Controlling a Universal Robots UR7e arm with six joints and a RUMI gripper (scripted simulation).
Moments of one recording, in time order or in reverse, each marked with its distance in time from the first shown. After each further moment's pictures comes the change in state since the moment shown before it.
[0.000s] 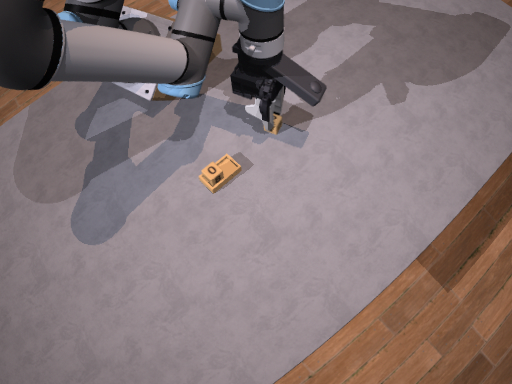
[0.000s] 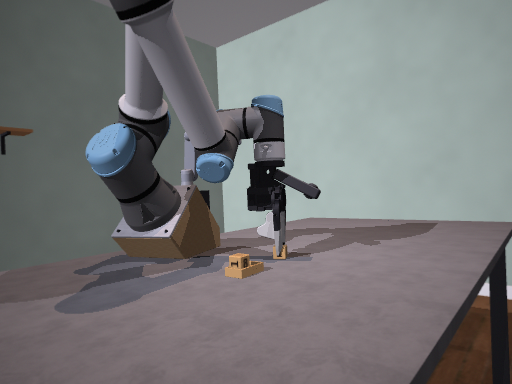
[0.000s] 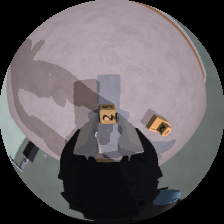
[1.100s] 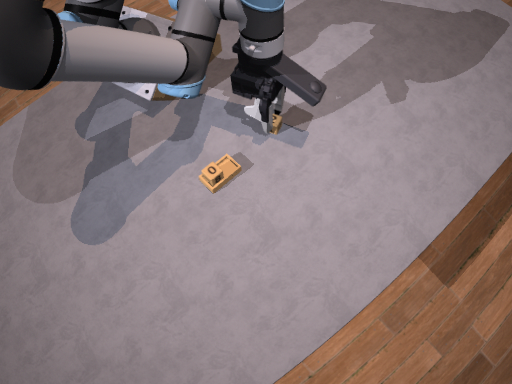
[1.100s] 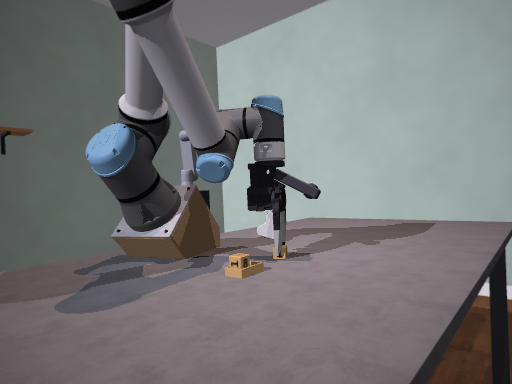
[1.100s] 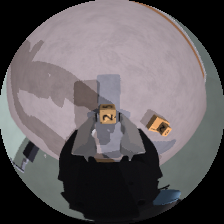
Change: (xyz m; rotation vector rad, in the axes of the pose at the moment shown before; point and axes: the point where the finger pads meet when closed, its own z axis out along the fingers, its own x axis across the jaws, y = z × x) arm 0.000 0.000 0.000 0.000 0.000 0.000
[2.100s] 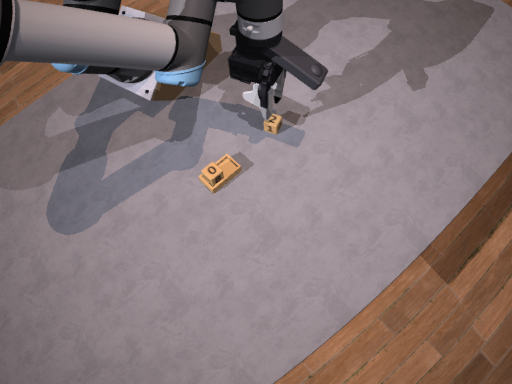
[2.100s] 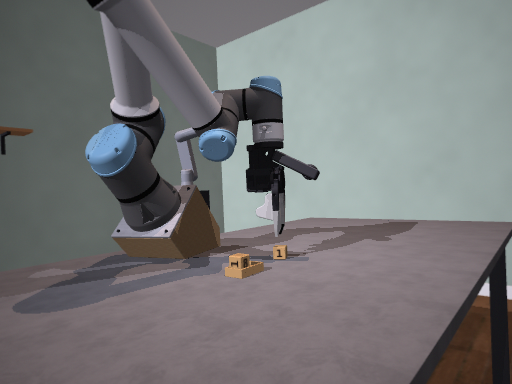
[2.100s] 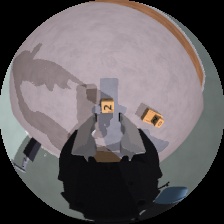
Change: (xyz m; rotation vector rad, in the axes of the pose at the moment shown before) arm 0.000 0.000 -0.044 0.005 -0.001 -0.001
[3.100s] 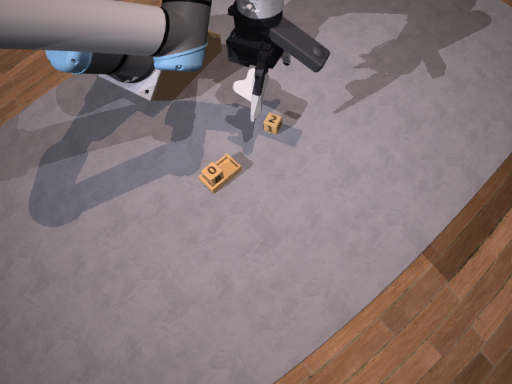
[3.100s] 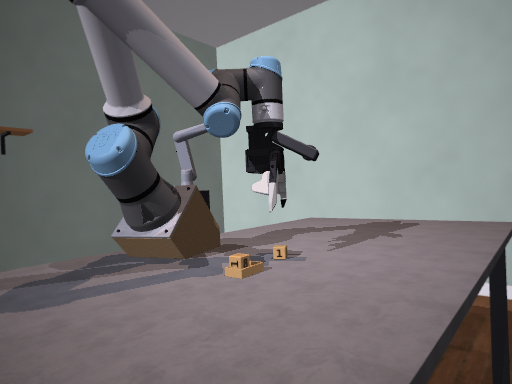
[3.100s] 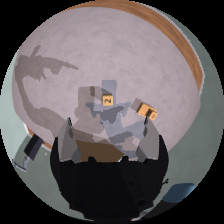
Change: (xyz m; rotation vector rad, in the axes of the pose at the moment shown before) arm 0.000 0.000 -0.046 -0.005 0.001 0.001
